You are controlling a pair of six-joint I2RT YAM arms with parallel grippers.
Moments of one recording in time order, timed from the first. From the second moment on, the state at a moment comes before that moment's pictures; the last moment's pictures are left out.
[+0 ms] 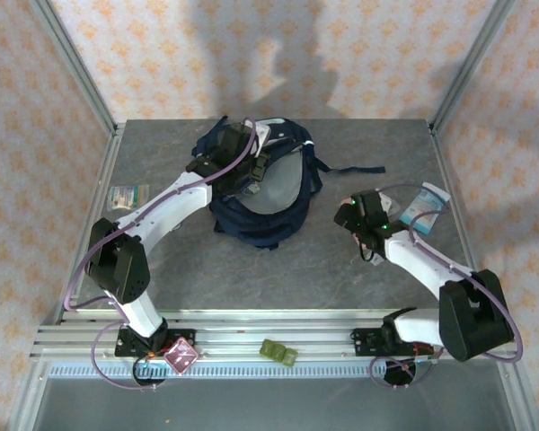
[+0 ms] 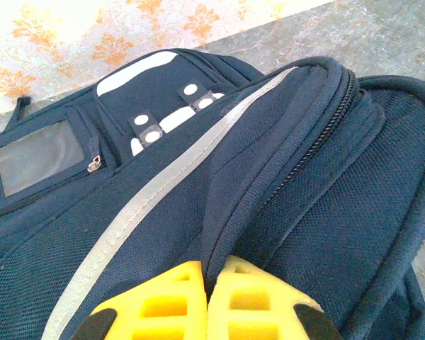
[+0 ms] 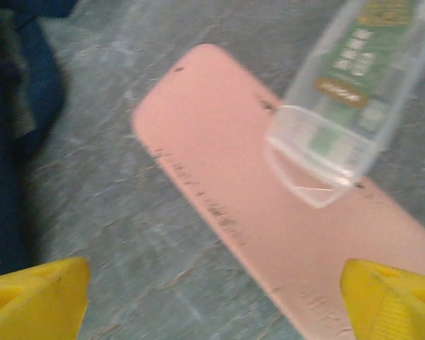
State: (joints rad) left arm -0.51 1.70 1.47 -0.40 -0.13 -0.09; right arm 0.31 1.27 0.67 -0.33 0.23 0.77
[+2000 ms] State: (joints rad) left arm -0.51 1.69 1.46 -0.39 -0.10 -0.13; right arm 0.39 1.56 0.75 -0.30 0.22 0.80
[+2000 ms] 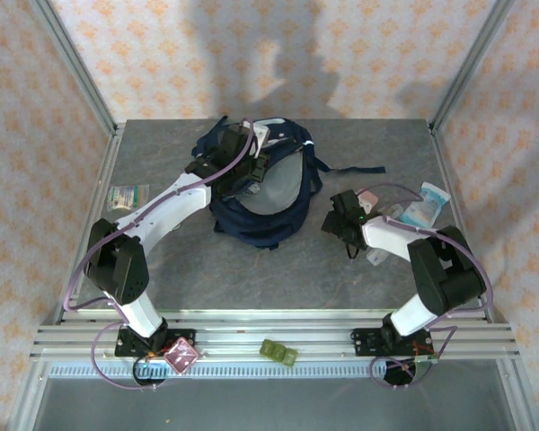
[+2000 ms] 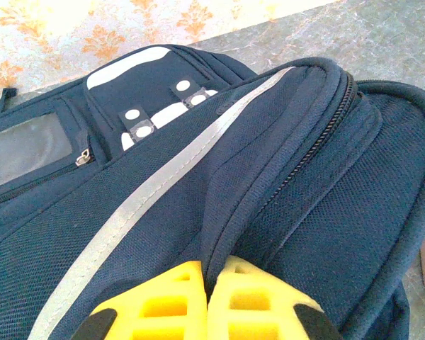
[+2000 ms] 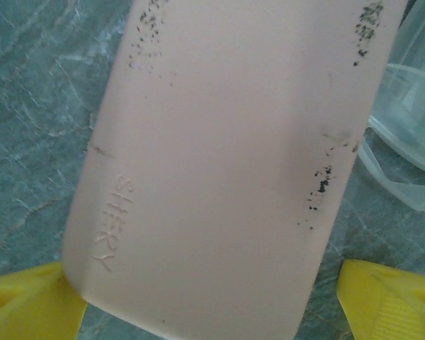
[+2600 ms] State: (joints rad) left arm -0.51 1.69 1.45 -0.38 -0.10 -0.13; right arm 0.41 1.58 0.81 -0.40 0.26 0.90
